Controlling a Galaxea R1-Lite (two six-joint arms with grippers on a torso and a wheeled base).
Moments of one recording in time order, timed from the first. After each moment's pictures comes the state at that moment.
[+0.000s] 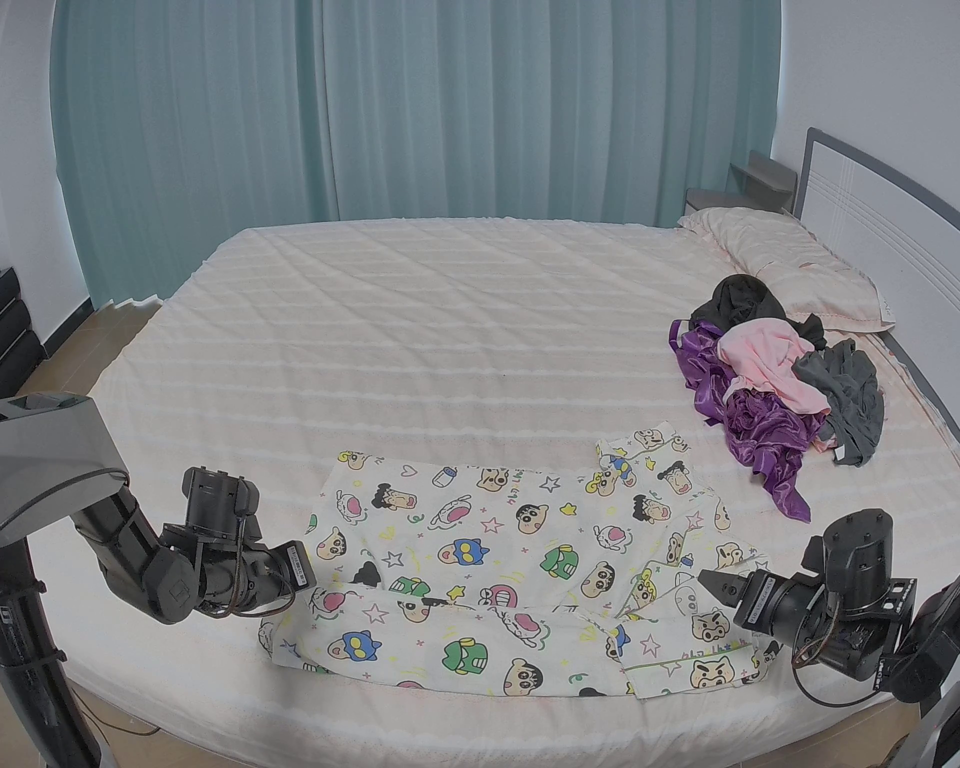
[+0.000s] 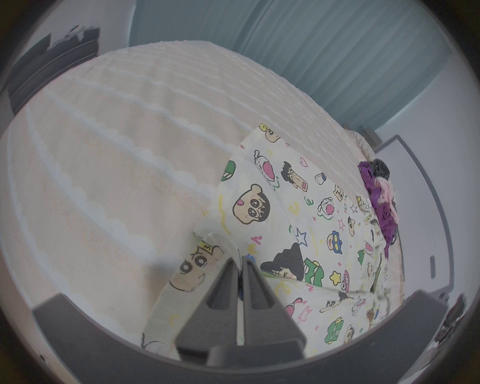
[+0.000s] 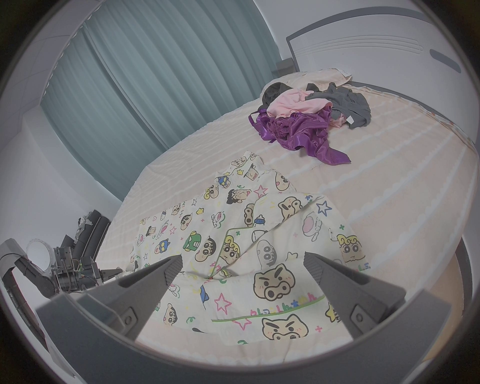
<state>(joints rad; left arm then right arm) -0.19 2.08 -0.58 -0.68 -0.11 -0.57 0.52 1.69 -0.15 -0.94 -0.29 0.72</state>
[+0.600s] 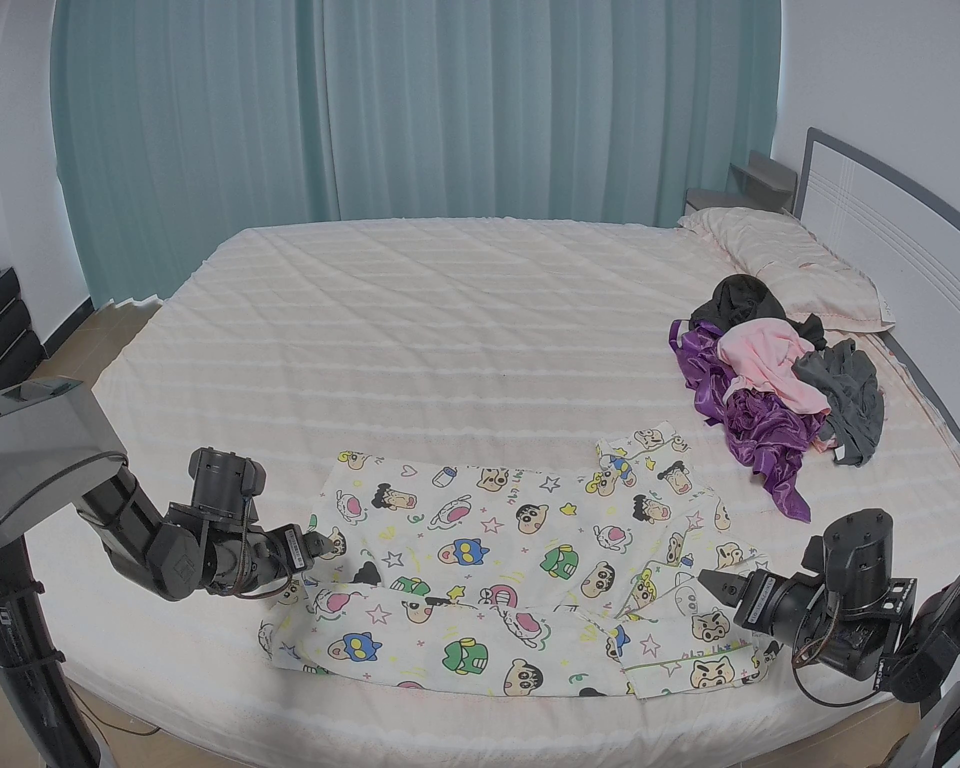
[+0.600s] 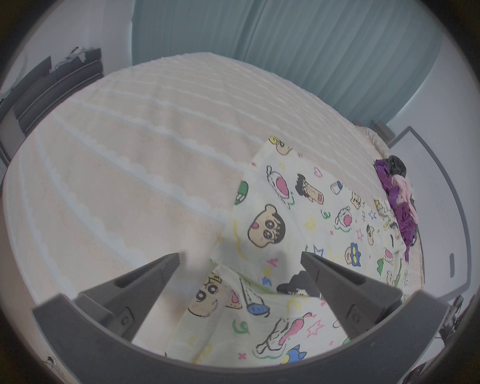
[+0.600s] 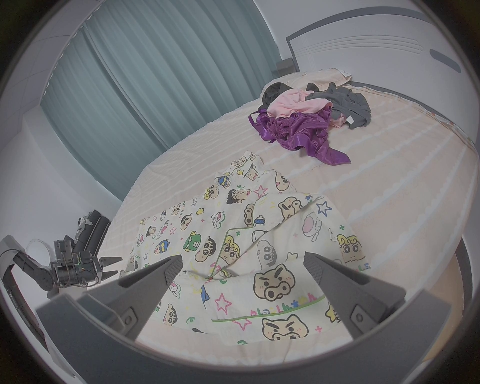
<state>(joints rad) -0.19 2.08 -0.68 -0.55 0.01 -0.52 0.52 1.69 -0.15 -0.94 -0.29 0.72</state>
